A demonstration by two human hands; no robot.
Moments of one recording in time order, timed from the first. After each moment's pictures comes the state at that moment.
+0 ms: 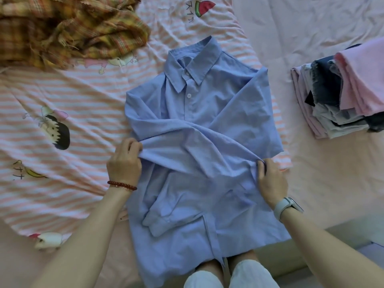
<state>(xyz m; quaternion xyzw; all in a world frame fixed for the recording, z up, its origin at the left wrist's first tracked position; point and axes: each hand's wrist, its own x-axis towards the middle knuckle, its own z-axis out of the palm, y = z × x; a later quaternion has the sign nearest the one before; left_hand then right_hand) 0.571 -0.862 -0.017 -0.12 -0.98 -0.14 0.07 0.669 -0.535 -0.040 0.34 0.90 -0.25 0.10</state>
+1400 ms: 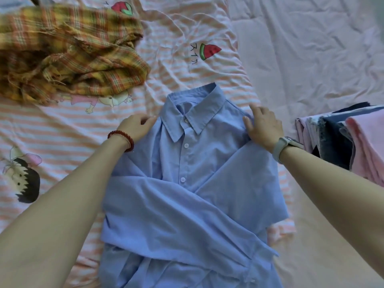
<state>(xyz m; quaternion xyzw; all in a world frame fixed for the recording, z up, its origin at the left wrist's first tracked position) 0.347 -0.814 -0.046 0.02 -0.92 -0.32 -0.24 0.389 -0.491 -0.029 0.13 0.98 -0.11 0.14</state>
